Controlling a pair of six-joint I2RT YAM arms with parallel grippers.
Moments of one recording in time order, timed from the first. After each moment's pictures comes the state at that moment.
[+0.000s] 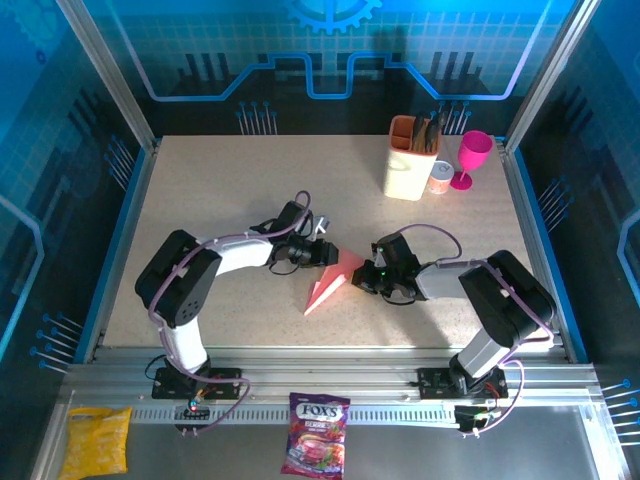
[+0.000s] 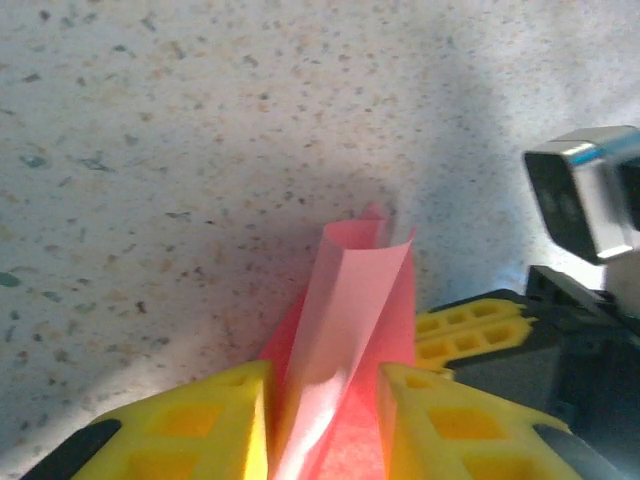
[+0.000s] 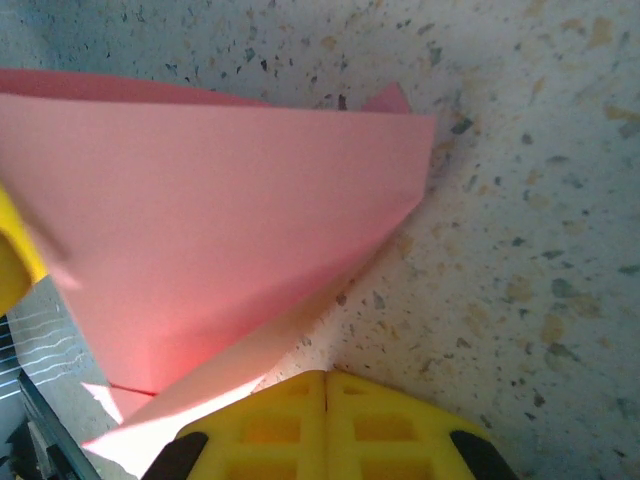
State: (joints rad) left arm -0.55 1.81 0.99 -0.10 0.51 -0.61; right arm 0.53 1.63 0.57 0.17 -0.40 0.91
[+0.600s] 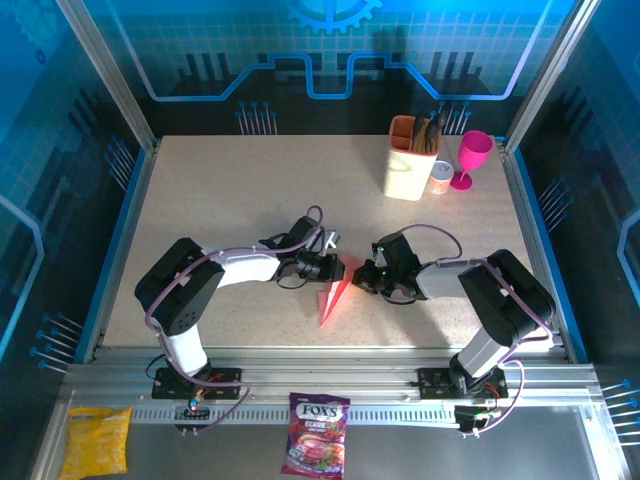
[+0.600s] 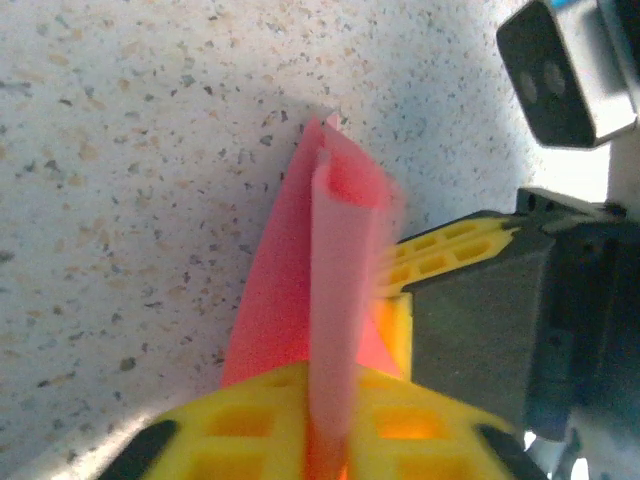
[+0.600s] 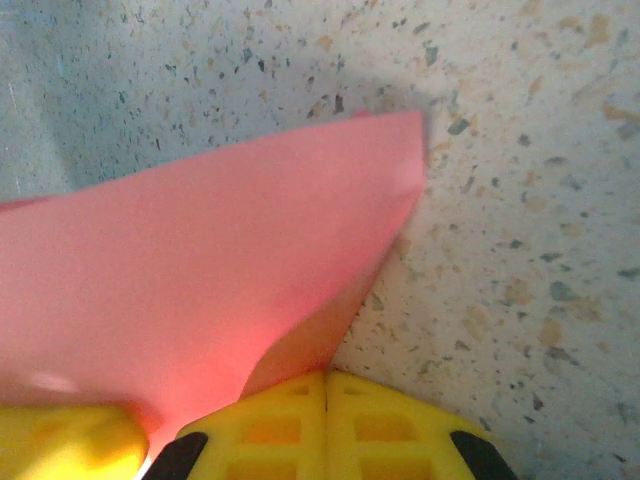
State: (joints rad) left arm -0.66 1.78 0.92 -0.05 0.43 -0.64; right arm 0.52 1.64 0.56 0.18 -0.42 0.92
